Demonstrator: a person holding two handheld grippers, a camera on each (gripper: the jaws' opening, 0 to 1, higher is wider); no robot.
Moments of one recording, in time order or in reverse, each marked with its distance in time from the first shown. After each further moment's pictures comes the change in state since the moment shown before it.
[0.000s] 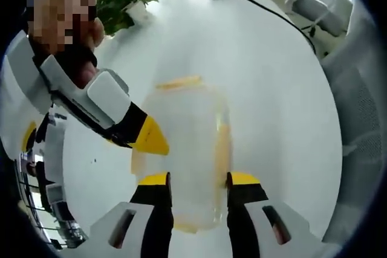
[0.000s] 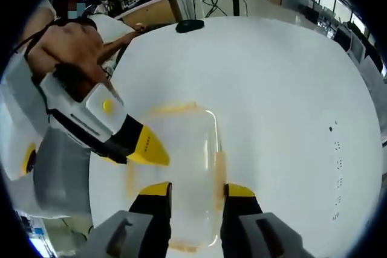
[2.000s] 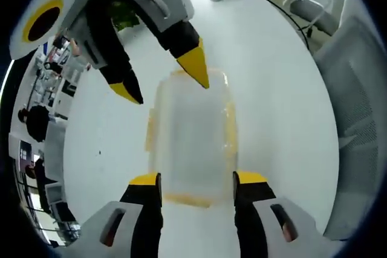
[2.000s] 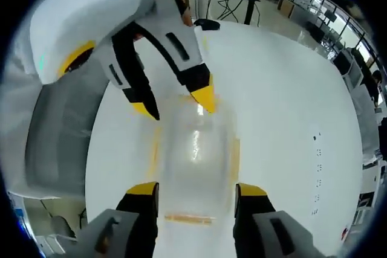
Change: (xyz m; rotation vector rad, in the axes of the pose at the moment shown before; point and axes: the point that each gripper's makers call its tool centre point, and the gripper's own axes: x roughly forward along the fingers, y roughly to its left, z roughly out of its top) left arm -0.023 0.018 -0.025 -0.004 -0.026 -0.029; right arm -0.031 0.035 -0.022 -0.139 0.017 -0.140
